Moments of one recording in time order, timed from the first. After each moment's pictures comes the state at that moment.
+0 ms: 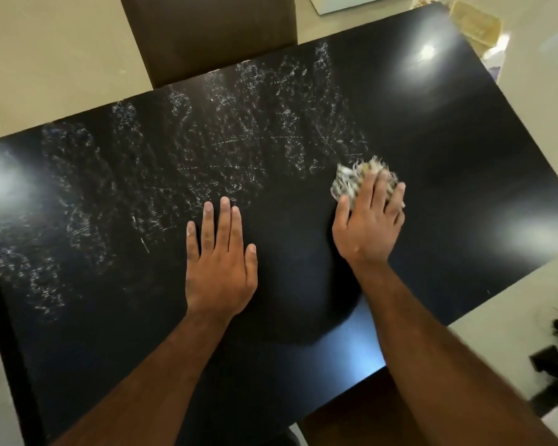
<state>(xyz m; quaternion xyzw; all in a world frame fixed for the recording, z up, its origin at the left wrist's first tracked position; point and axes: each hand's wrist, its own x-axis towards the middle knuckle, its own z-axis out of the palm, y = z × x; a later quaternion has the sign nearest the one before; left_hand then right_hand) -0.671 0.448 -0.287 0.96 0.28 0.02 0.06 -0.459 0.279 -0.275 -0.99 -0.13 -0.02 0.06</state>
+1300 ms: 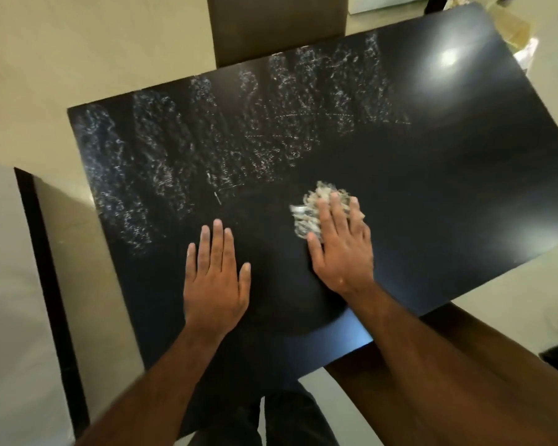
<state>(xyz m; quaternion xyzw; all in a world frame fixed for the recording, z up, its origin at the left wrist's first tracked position) -0.840 0.460 -0.280 0.94 0.32 -0.01 0.08 -0.624 0.292 -0.269 -0.93 -0.36 0.03 0.03</state>
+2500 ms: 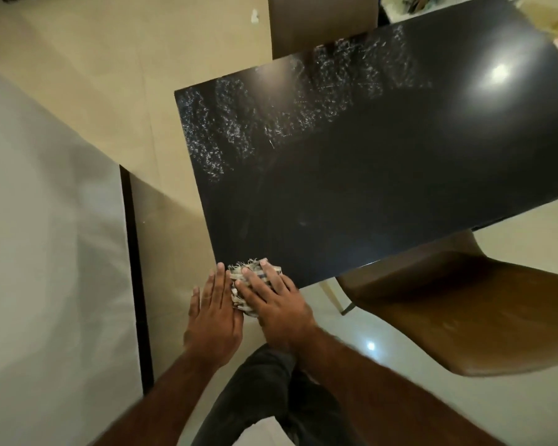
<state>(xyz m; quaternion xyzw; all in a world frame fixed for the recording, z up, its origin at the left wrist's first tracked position) -1.112 0.356 -0.254 0.91 0.34 -0.19 0.13 -0.951 0.236 -0.272 -0.75 -0.63 0.22 0.06</state>
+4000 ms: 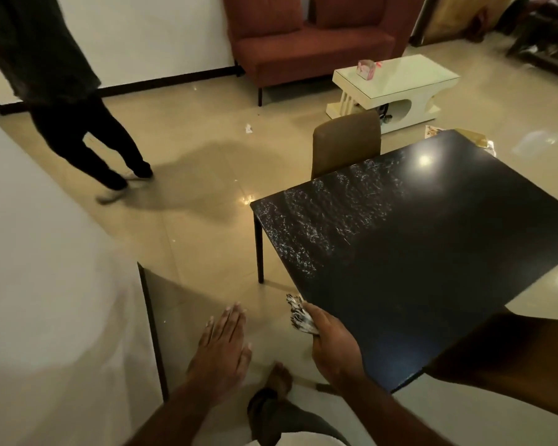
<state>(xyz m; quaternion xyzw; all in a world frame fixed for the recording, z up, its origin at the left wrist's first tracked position) -1.210 0.695 -0.169 0.95 0.20 -0.14 0.19 -1.043 0.476 -0.146 -0.91 -0.26 0.18 0.25</state>
